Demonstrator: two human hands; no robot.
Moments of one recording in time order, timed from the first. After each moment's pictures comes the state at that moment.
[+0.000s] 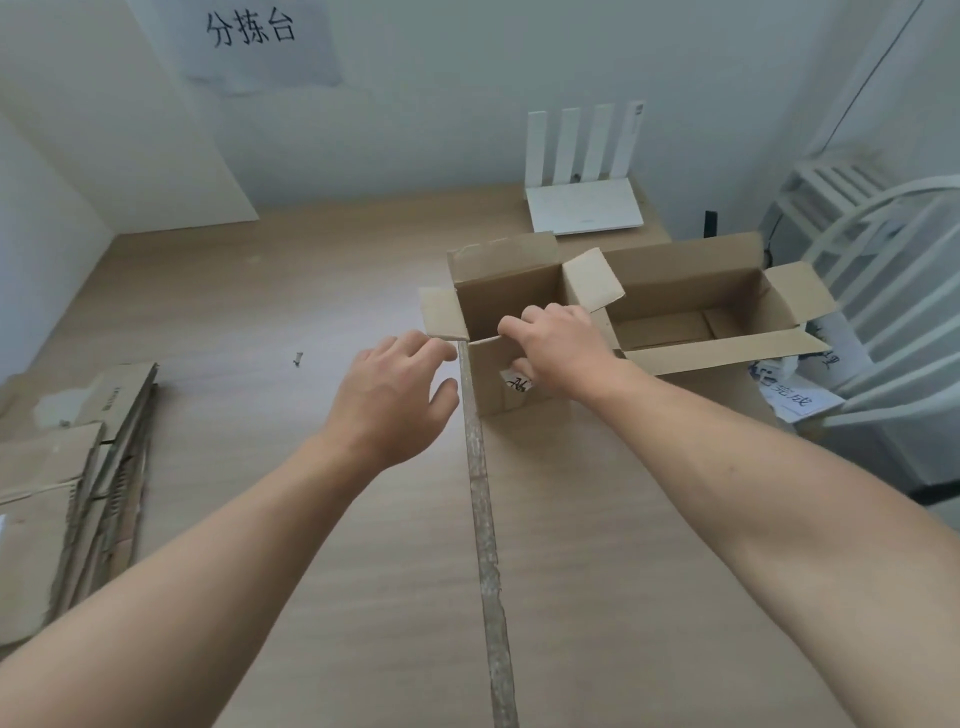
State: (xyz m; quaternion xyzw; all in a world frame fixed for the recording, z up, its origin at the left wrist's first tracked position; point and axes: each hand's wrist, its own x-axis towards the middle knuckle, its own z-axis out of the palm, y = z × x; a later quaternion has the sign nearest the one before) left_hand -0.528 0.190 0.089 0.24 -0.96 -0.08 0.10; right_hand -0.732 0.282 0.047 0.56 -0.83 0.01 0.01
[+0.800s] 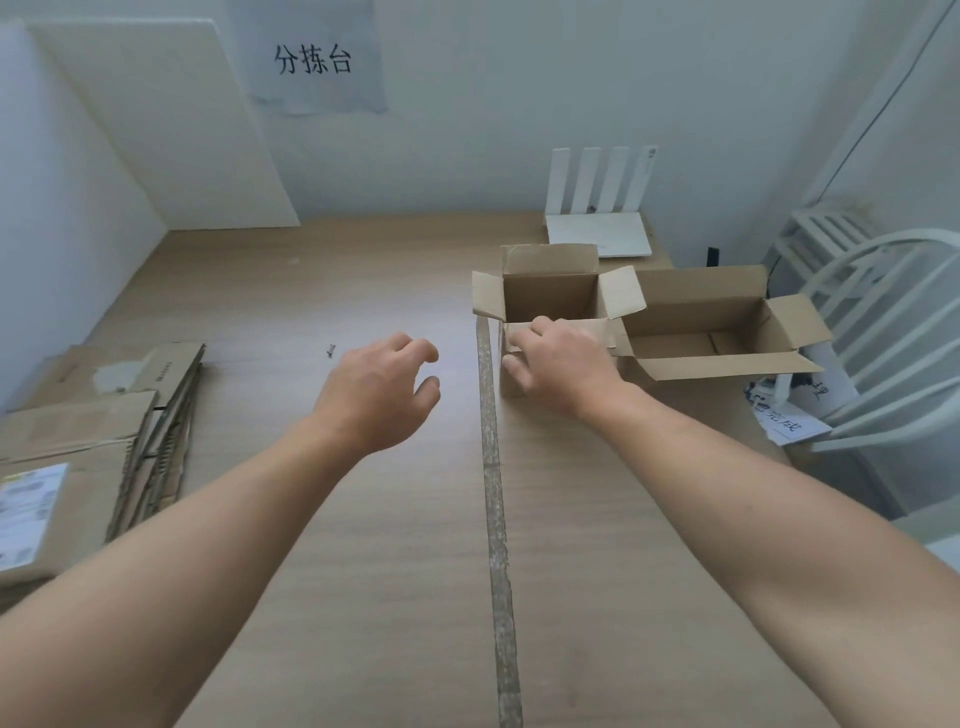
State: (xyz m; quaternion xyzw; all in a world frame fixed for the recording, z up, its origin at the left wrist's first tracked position) left_hand -0.471 0.194 0.117 0.30 -0.95 -0.10 0.07; right_hand -0.667 0.307 0.086 0.54 -0.83 0.08 0.03
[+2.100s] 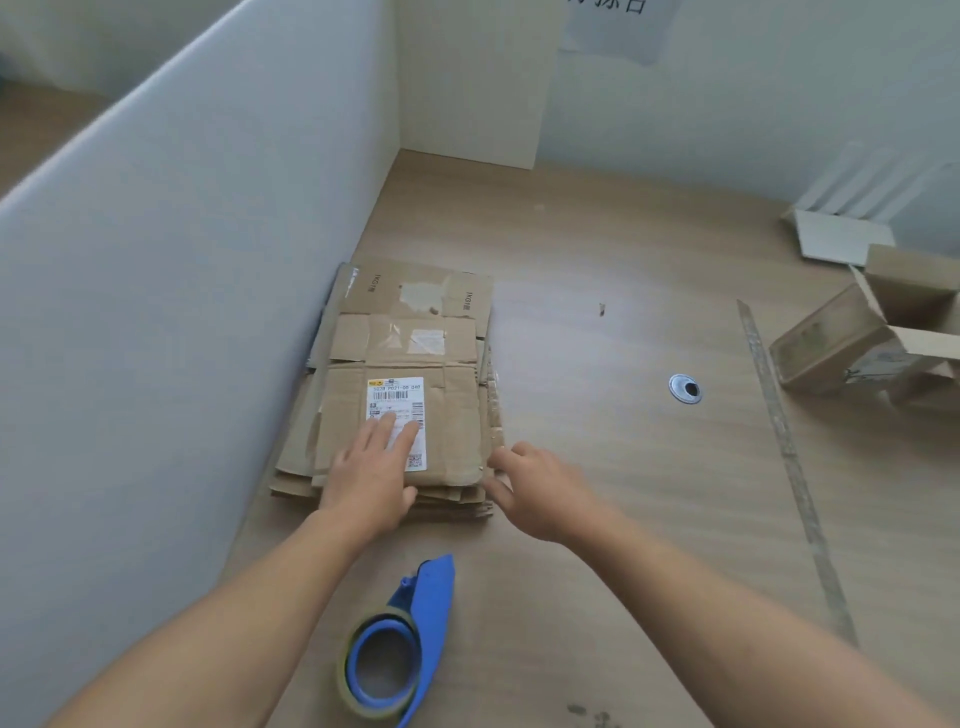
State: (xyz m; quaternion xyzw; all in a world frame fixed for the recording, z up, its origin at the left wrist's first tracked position) left_hand -0.041 -0.037 -0.027 0.42 -0.88 -0.15 -0.14; right_hand -0.217 0.088 -0.001 0.56 -0.79 0.03 -0.24
